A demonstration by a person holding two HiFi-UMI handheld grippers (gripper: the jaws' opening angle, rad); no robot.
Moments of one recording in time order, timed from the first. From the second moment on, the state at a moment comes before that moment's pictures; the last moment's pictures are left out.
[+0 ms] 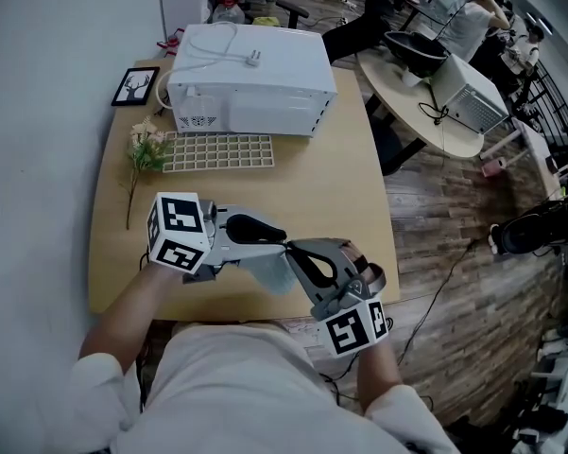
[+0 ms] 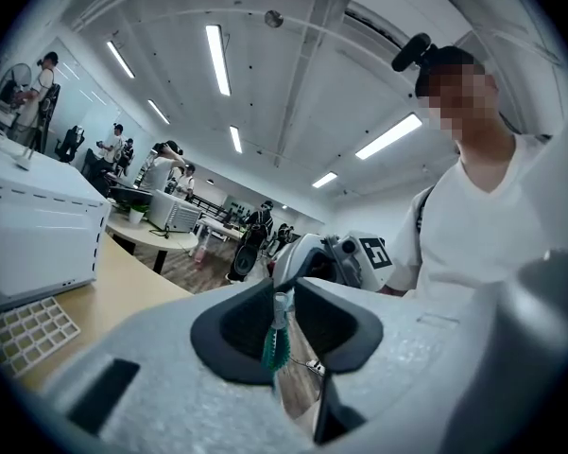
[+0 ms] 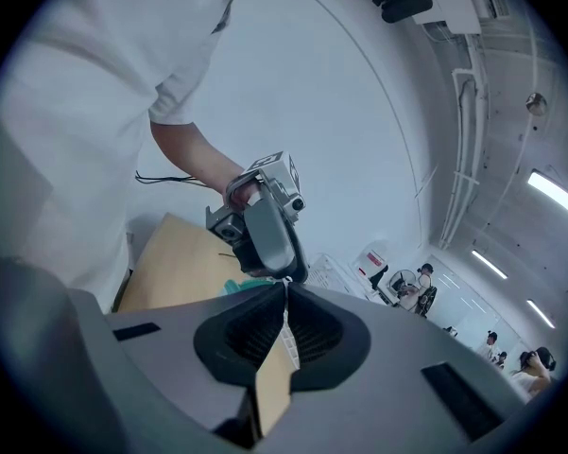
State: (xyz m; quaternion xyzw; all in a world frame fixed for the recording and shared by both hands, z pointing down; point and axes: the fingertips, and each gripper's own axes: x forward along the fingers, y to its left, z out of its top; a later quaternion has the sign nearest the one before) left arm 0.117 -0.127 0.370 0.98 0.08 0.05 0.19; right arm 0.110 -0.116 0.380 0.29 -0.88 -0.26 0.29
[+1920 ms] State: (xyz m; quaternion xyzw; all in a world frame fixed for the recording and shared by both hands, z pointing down) left arm 0.095 -0.134 0.369 0.99 -0.03 -0.02 0.12; right arm 0.121 -0.130 0.346 0.37 -0.91 -0.14 0.15
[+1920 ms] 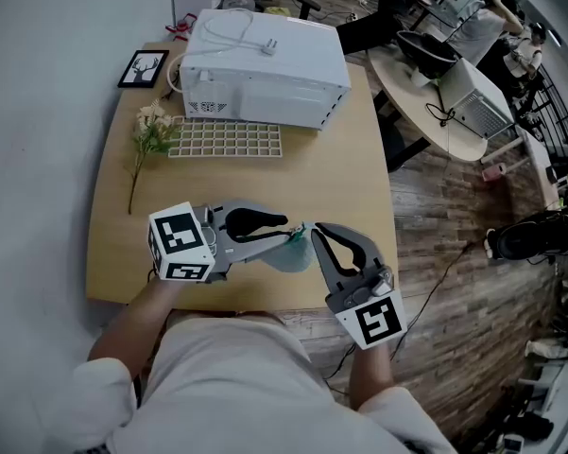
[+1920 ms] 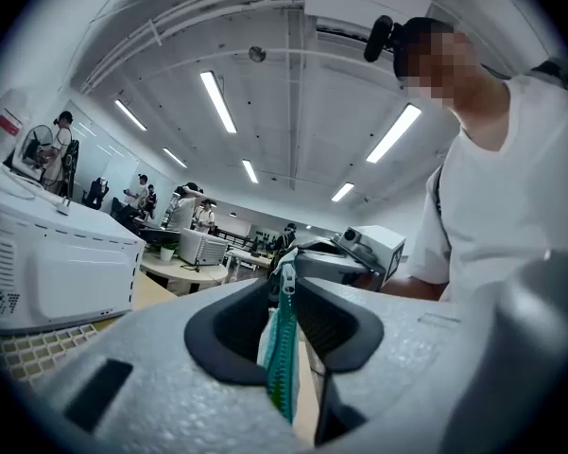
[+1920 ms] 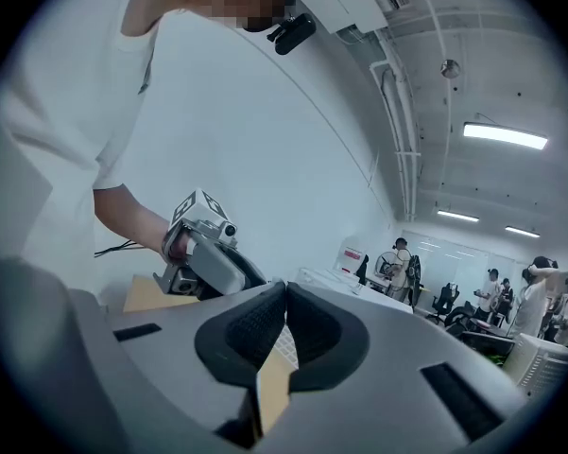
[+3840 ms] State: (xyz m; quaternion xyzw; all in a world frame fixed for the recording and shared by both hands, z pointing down) left arm 0.061 -0.149 0.387 0.99 -0.04 0.01 0.15; right arm 0.120 -0.164 0.343 0.41 -0.90 -0.10 0.12
